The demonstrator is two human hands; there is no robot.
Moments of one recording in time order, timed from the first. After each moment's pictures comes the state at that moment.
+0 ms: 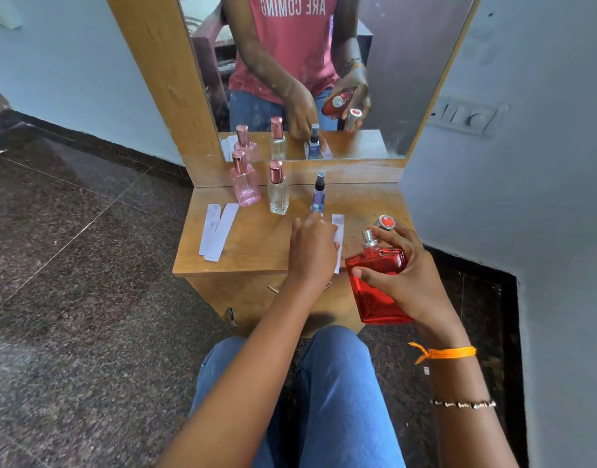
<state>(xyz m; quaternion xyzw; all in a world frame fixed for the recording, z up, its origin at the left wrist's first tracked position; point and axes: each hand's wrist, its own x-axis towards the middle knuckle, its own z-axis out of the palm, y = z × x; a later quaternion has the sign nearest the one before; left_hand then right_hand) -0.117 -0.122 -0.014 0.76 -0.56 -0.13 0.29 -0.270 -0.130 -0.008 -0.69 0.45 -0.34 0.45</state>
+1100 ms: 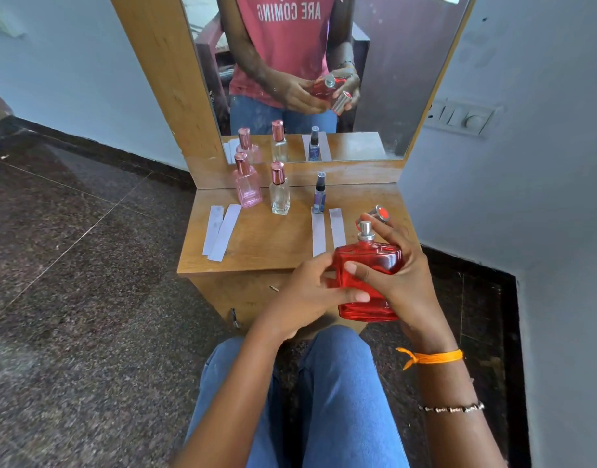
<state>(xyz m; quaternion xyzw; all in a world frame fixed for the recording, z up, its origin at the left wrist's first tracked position) -0.112 -0.054 0.000 0.50 -0.45 -0.58 0.45 -0.256 -0.112 0.001 -0.66 0.38 -0.42 0.50</state>
